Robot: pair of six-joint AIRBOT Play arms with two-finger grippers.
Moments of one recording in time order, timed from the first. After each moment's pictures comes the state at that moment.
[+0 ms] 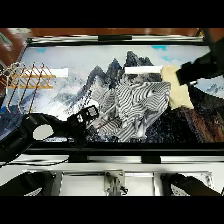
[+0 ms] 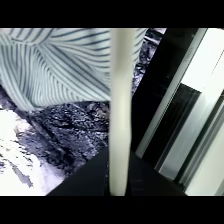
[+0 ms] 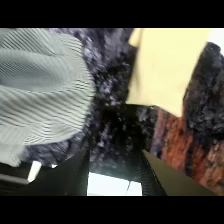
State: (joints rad) left arm -0.70 -0.95 0.90 1.35 -1.06 -1.04; right arm 0.27 -1.24 1.93 1.35 -1.77 -1.83
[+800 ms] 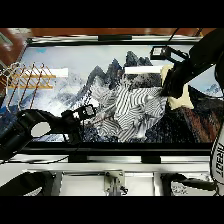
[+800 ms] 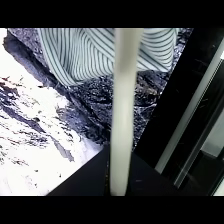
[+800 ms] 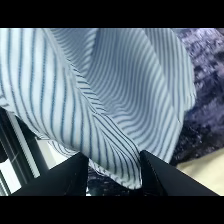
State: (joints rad) left arm -0.66 -0.96 0.92 1.46 -1.11 -0.97; right arm 0.10 -1.46 1.84 1.87 -1.80 -2.69
